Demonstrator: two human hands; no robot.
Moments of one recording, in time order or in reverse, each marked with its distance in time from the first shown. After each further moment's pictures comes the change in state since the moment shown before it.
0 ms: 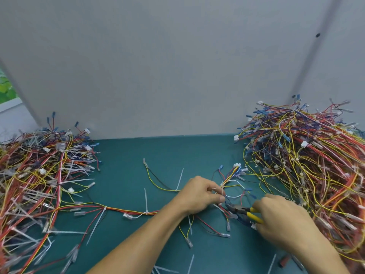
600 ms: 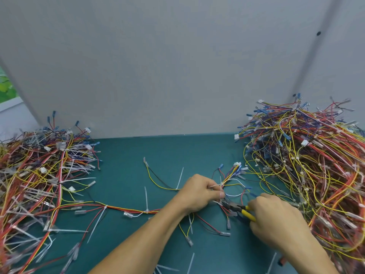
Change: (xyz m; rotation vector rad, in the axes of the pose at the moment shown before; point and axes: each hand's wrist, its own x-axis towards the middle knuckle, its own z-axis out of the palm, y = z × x) left_hand 0.002 0.000 0.003 -0.066 0.036 -0.073; right_hand 0.000 -0.014 0.004 0.021 0.028 0.065
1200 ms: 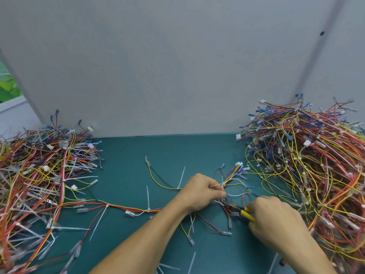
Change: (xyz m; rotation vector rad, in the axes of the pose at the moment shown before) left_hand -0.001 0.001 0.001 0.000 0.013 -0.031; right_hand 0.000 -0.004 0.002 0.001 -0.024 0.008
